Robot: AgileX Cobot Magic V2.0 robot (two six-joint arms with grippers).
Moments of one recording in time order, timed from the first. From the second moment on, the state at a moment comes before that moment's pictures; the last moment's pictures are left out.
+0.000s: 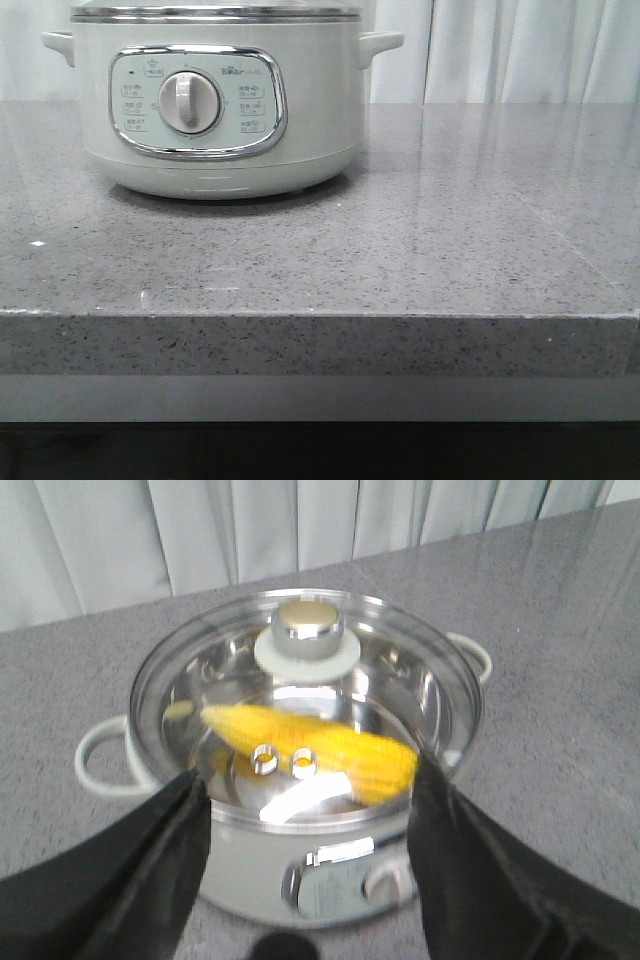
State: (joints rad) left arm -0.46 0.94 -1.07 -0.03 0.56 0.04; right arm 0.48 0.67 -0.88 0.21 0.54 -0.09
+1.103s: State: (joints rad) left arm -0.46 0.66 -0.78 -0.03 0.56 0.04; right arm 0.48 0.67 -0.88 0.21 0.54 -0.09
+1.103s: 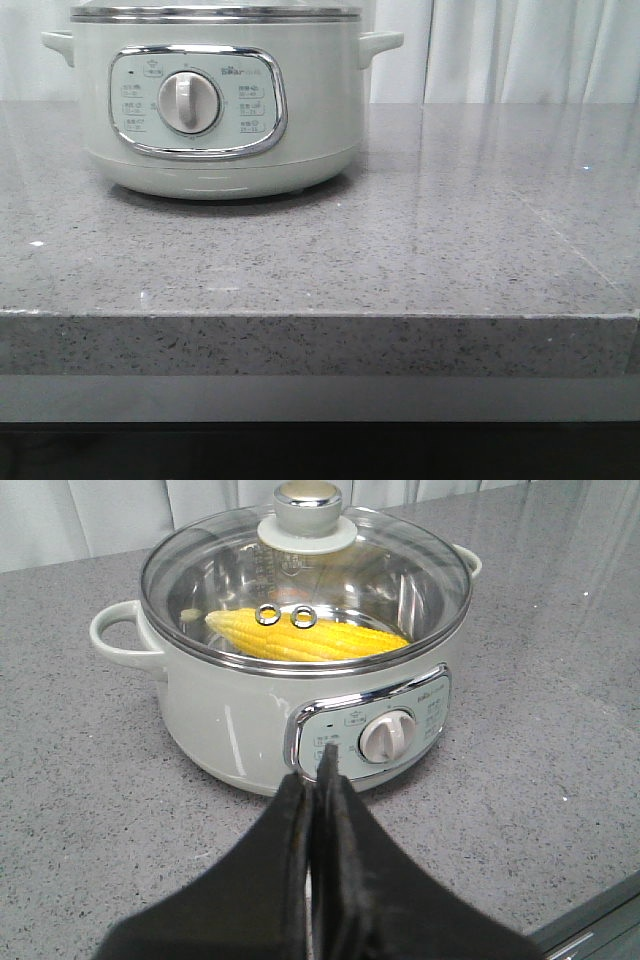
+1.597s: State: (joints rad) left arm -0.40 0.55 -0.69 -0.01 0.49 0.04; right arm 0.48 0.67 -0.88 0.21 0.54 -0.09
